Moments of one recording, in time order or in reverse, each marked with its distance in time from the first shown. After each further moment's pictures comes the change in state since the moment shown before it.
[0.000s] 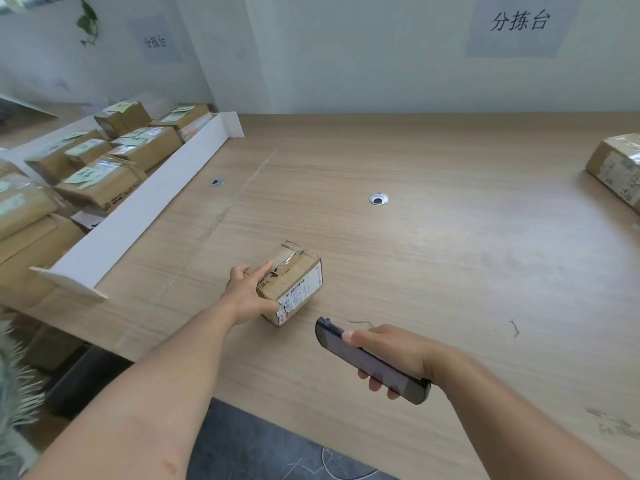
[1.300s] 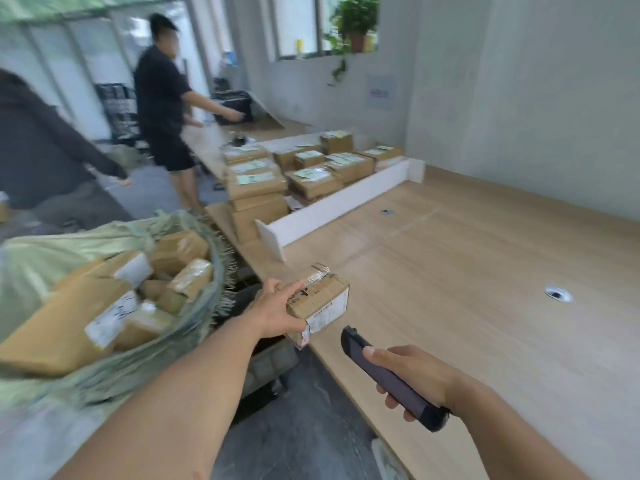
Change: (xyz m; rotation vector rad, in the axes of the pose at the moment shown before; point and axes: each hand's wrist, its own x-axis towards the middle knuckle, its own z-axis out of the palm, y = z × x) left_hand -0.172 -0.136 -0.092 -0.024 0.328 -0.273; right_hand 0.017 -0.101 0.127 -0.354 -0.243 -0.213
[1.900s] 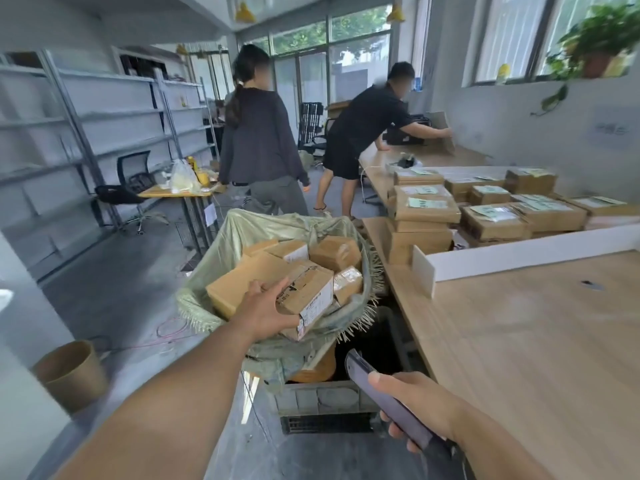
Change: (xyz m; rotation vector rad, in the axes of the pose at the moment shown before) left_hand -0.117 -0.188 -0.111 -0.101 0.468 -0.459; right_hand 0.102 -0.111 0.140 -0.205 -0.429 -0.141
